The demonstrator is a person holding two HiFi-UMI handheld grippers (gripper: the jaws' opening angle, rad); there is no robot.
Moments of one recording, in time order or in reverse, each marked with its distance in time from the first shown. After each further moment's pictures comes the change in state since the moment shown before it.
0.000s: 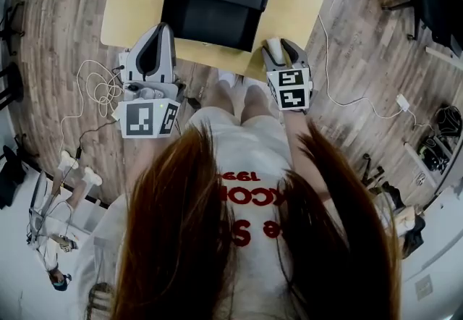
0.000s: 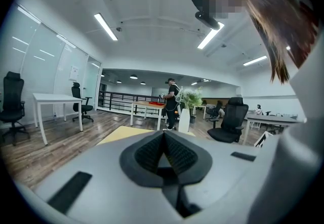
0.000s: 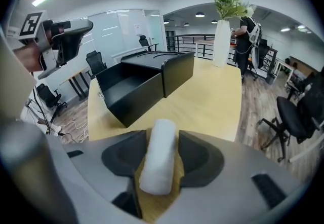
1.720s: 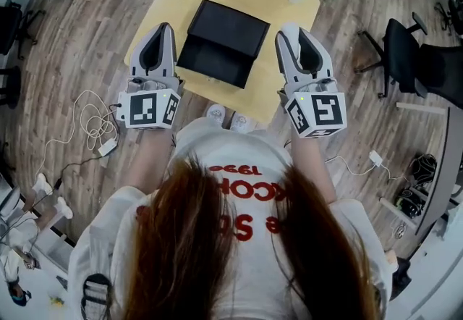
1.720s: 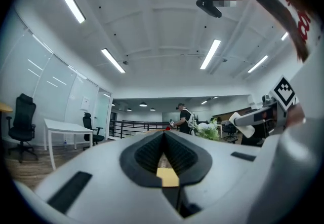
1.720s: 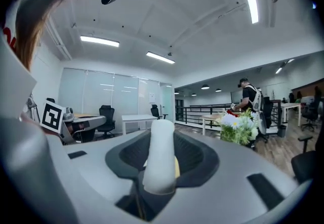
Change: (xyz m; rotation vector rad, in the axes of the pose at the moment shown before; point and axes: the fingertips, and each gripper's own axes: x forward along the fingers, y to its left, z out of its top) left arm 0.000 0.016 0.111 0.096 -0.306 0.149; right arm -0.203 -0.016 0.269 -0.121 -0.817 0.040
